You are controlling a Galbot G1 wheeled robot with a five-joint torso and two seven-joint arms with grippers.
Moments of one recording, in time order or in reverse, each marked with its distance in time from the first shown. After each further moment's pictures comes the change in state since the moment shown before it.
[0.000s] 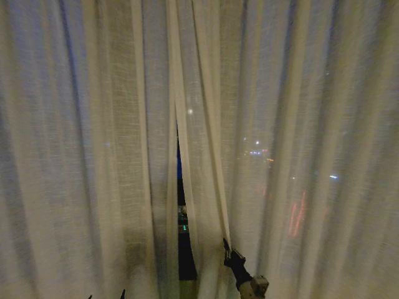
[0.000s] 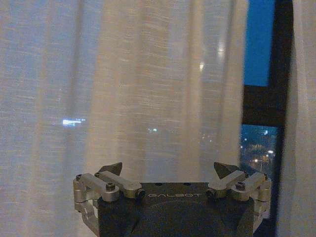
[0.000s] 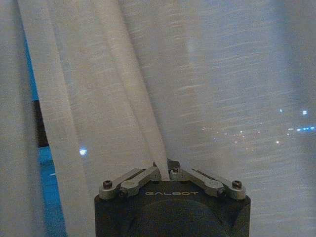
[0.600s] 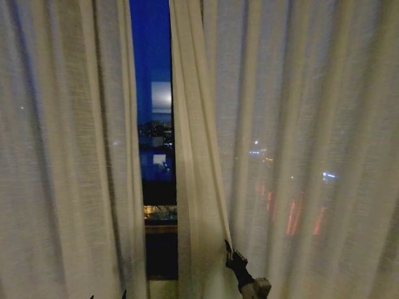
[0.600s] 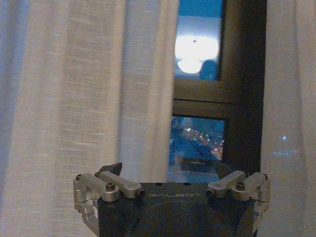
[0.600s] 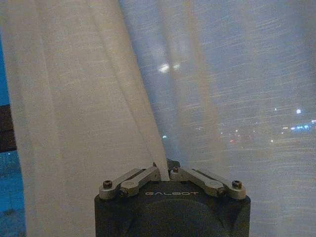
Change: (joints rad) left arm -0.012 0.001 0.009 0.020 0.004 -0.006 0.002; right arm -0.012 0.000 0.019 0.002 0.000 0.000 -0.002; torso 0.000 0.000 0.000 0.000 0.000
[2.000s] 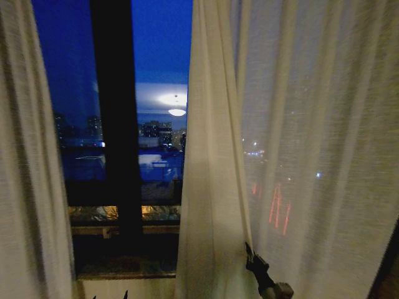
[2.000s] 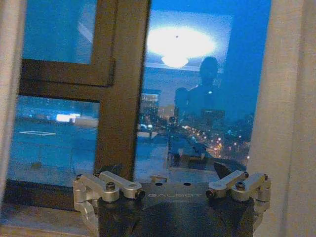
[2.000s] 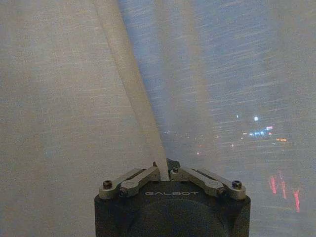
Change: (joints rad) left arm -0.027 0.011 0.007 0.036 -0.007 0.007 0.000; right arm -0.054 0.000 0.181 -0.035 0.003 0.033 -0.037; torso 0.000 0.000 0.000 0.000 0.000
